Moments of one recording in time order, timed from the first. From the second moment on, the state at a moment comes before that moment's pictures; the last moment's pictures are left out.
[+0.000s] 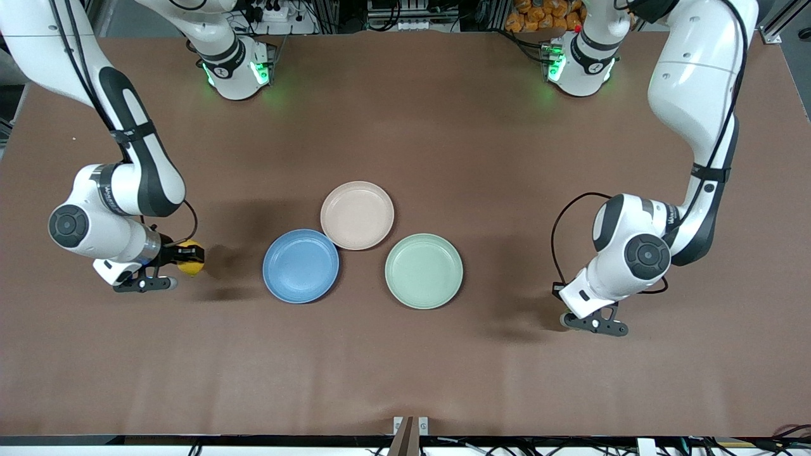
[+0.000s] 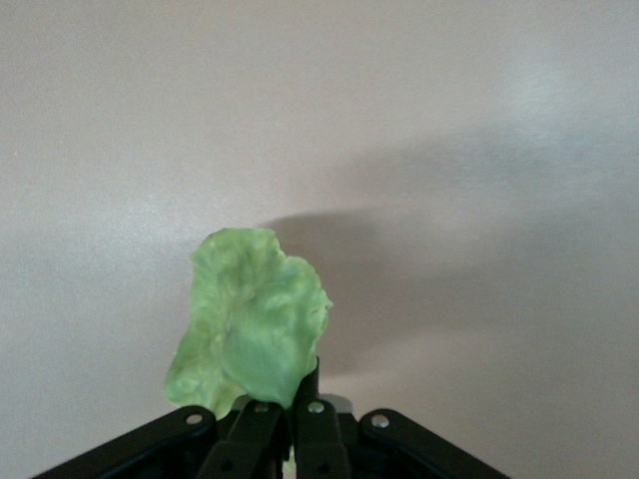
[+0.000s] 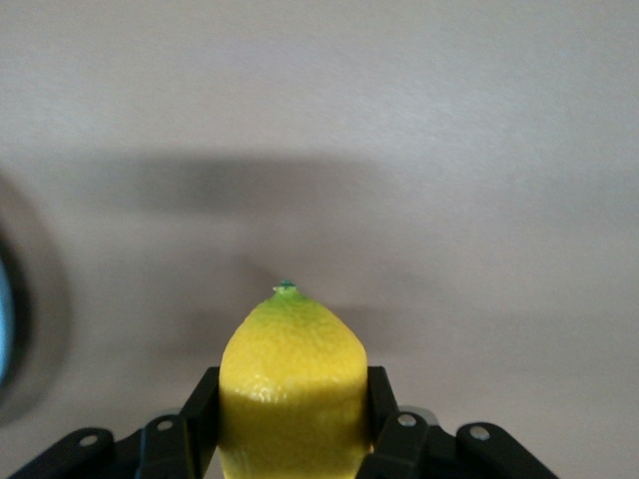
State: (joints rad) left arm -0.09 0.68 -0.19 -1.53 0.16 2.24 -0.13; right arm -0.12 0.46 0.10 -1.92 -0.02 2.29 -0.07
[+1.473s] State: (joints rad) left arm -0.09 0.53 -0.34 -1.60 0.12 2.05 -0.47; right arm 0.13 0.57 0.17 -1.77 -0.02 2.29 0.40
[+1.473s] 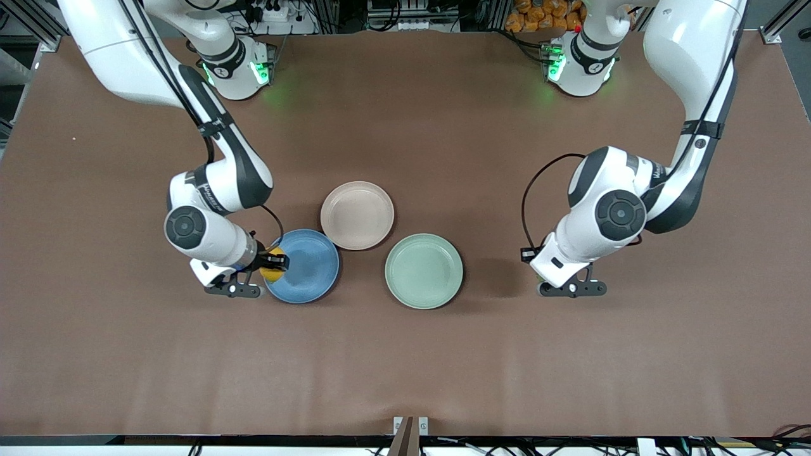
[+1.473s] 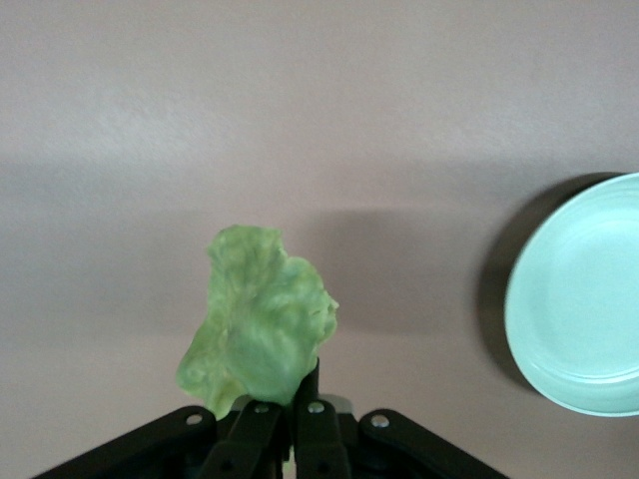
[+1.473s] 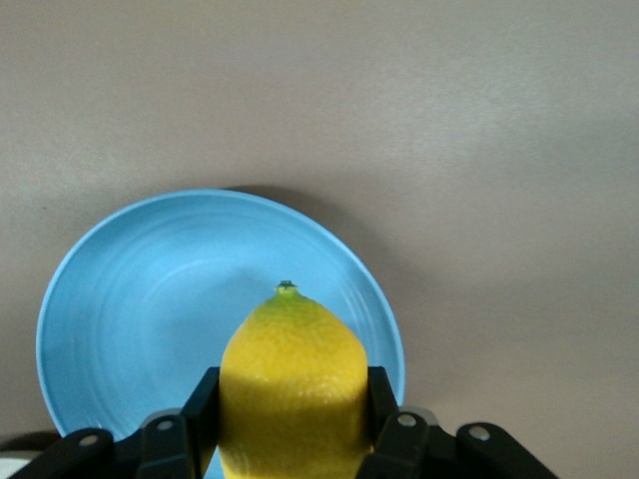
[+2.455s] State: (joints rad) left arm -0.11 0.53 -0.45 -1.60 0.12 2.05 -0.78; right arm 0.17 0.63 0.17 -1.76 -0.02 2.36 0.40
